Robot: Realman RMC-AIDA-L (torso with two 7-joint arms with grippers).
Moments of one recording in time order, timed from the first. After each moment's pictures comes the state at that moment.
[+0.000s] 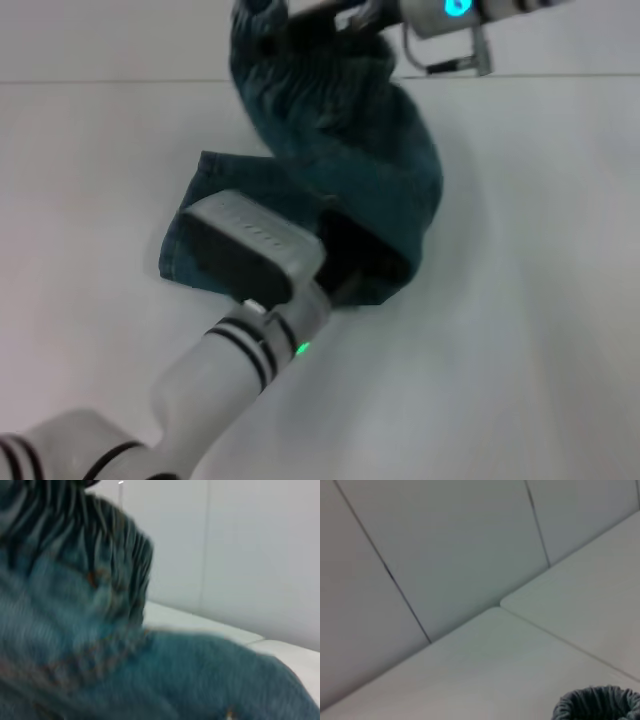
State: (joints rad) left arm -0.75 -2.18 -0.04 -0.54 1.57 0.85 0.14; right arm 1.09 2.07 -1.00 -0.67 -2.08 -1.17 2.18
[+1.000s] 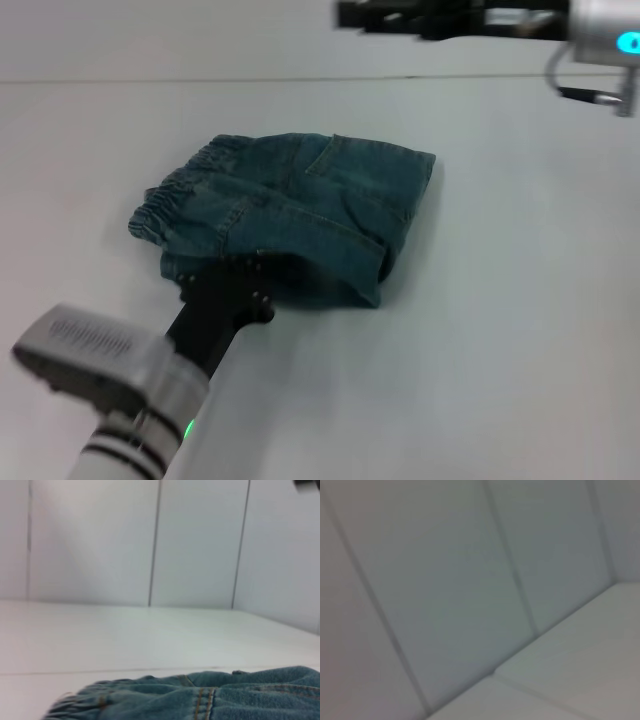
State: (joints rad) left arm -0.39 -2.16 -0.11 -0.51 1.66 1.09 0.16; right arm 0.69 2.07 -0.98 -0.99 -1.77 -1.29 2.06
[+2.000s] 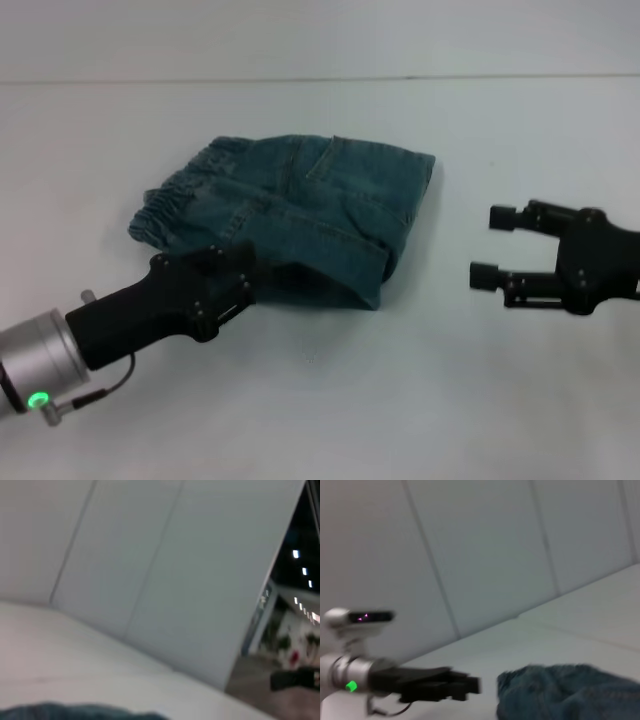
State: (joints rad) left arm -0.42 -2.17 0.48 0.40 1.91 1.58 -1.09; right arm 0.31 2.09 -0.84 -0.93 -1.79 -1.67 1.51
